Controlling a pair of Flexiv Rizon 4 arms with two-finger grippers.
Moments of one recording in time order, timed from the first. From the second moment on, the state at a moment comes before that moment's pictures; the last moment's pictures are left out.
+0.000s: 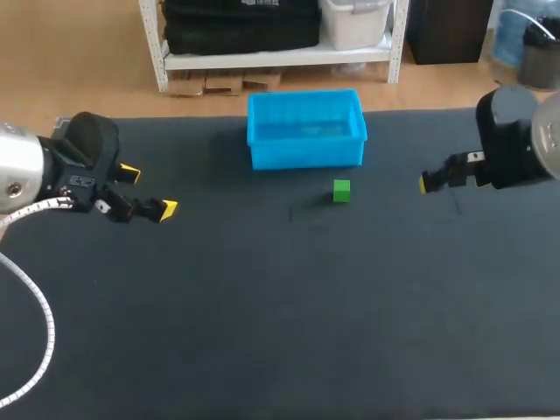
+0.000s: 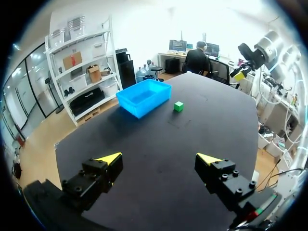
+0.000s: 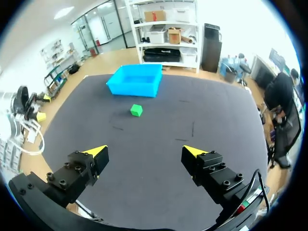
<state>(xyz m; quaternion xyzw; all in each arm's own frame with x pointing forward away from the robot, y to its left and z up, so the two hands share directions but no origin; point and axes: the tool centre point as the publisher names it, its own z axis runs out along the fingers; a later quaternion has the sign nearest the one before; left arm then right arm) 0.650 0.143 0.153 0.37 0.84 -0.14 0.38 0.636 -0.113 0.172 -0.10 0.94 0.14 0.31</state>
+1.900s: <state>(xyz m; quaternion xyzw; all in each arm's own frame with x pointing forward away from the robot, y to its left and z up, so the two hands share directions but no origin) 0.650 0.143 0.153 0.37 0.84 -0.14 0.38 0.741 -0.021 0.101 -0.06 1.00 0.04 0.04</state>
